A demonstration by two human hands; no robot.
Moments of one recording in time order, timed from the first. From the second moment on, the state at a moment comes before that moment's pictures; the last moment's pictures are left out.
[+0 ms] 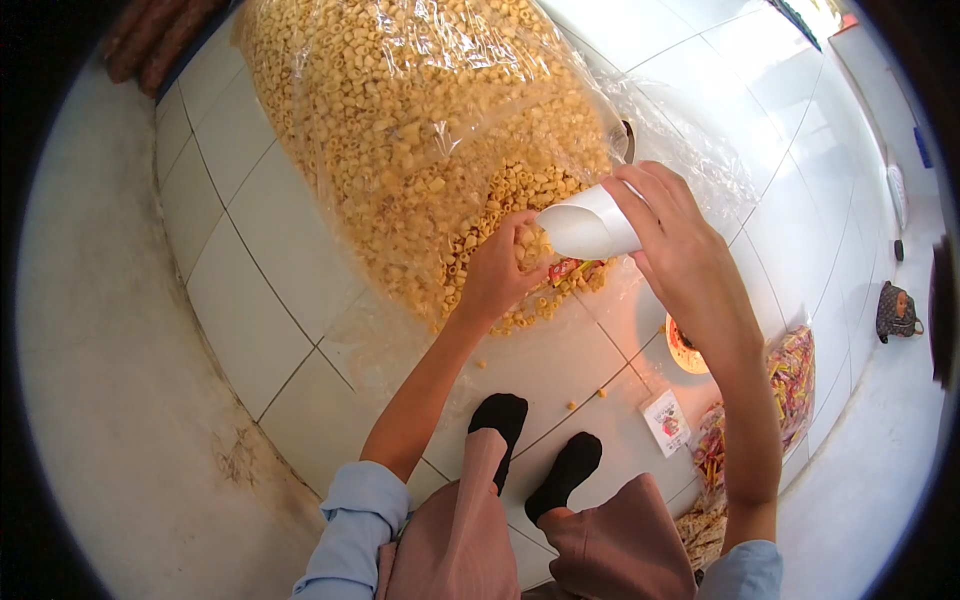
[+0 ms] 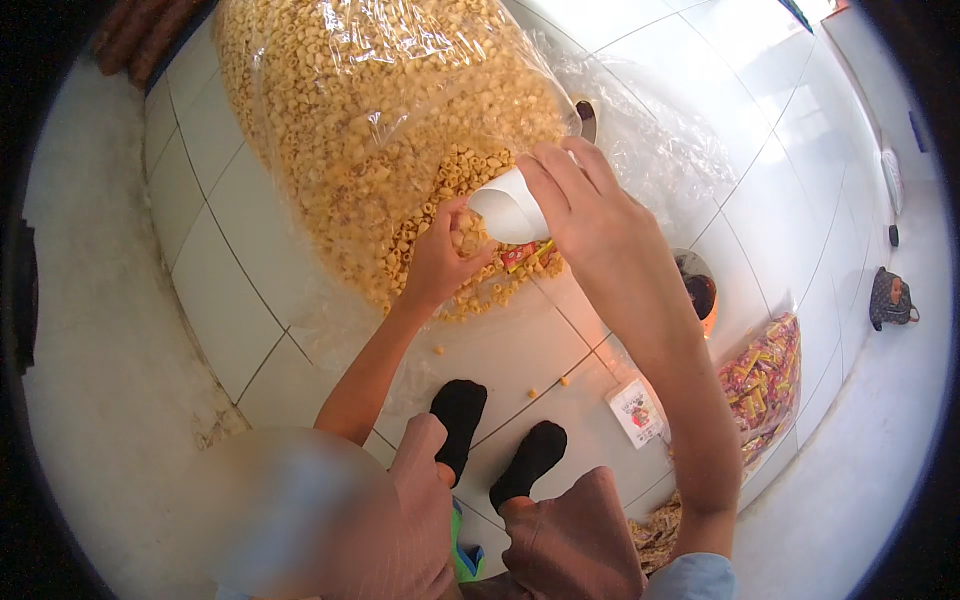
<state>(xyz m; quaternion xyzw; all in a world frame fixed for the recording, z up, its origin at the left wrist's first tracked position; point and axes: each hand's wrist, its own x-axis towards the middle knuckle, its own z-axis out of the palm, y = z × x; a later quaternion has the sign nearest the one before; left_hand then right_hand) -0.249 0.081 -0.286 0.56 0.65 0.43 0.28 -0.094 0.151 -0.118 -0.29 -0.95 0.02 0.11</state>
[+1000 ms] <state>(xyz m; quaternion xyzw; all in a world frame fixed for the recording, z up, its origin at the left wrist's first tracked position) -0.277 0.064 -0.288 0.50 0.66 0.51 0.23 -0.076 0.168 -0.282 -0.39 -0.82 0.39 0.18</state>
